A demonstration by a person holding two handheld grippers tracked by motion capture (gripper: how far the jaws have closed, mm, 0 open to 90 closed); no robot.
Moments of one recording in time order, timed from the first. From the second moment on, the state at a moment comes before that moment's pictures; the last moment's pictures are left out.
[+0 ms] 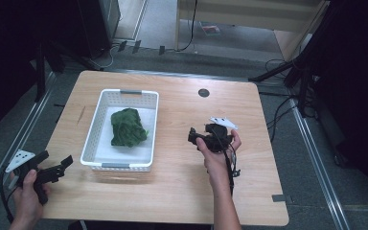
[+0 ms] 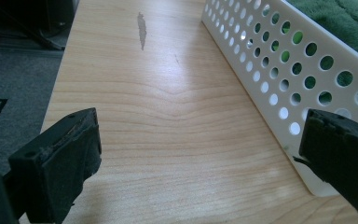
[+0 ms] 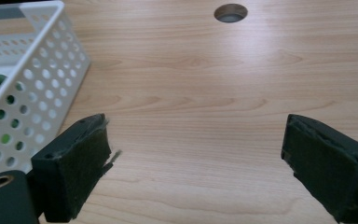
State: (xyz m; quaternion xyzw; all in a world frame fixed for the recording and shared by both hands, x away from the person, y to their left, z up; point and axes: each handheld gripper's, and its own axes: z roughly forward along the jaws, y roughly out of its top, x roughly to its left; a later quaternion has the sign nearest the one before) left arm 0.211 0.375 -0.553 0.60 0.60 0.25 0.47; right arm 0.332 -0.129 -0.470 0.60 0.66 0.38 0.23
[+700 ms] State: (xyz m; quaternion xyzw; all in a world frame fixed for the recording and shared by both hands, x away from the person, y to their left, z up) left arm 0.210 0.375 -0.553 0.60 0.60 0.25 0.47; right arm 0.308 -0.206 -0.510 0.63 0.64 0.37 0.24
